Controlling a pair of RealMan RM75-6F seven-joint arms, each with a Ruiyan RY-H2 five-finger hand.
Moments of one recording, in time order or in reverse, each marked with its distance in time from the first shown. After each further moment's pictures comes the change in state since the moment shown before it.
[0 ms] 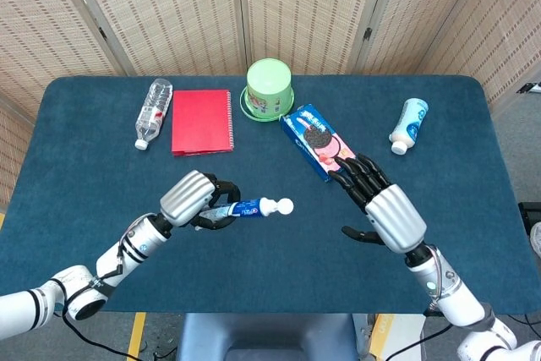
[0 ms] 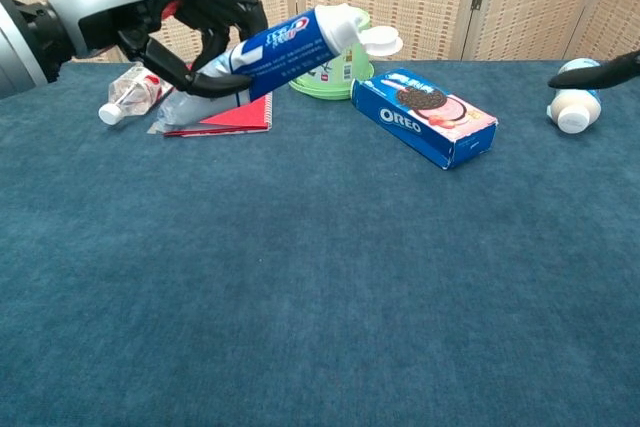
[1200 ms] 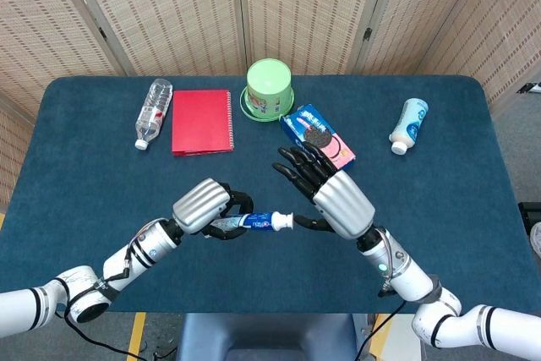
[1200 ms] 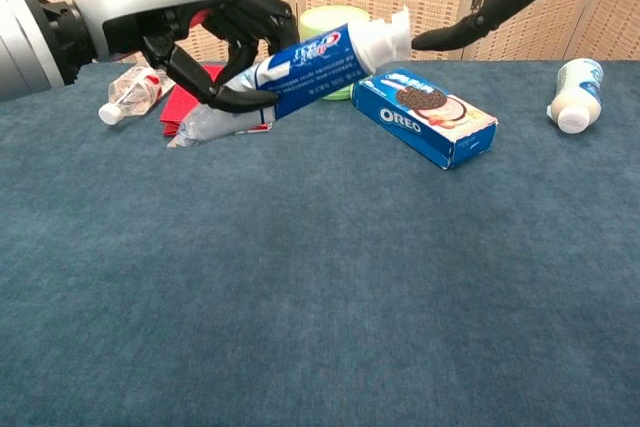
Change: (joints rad) left arm -0.052 0.029 0.029 -0.085 -0.033 -0.058 0.056; right arm 0.191 -0.149 0.052 0.044 0.048 -0.039 -0.069
